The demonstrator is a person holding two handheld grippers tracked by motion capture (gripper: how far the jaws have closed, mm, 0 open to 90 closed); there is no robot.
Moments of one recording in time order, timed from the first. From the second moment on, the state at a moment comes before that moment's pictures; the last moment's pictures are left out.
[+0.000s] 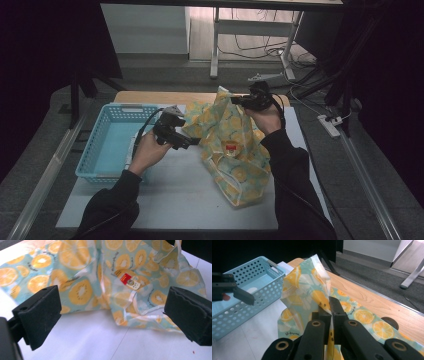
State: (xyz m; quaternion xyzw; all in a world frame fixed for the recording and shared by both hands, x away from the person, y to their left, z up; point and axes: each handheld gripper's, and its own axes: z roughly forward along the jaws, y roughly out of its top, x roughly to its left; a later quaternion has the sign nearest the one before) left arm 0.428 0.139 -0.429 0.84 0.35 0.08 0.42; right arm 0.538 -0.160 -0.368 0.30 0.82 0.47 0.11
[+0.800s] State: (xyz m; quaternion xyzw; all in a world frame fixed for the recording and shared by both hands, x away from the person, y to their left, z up) left arm 0.399 0.263 -0.440 0.79 0.47 0.13 0.37; right arm 0.533 -0.161 -0.370 0.29 0.83 0.47 0.11
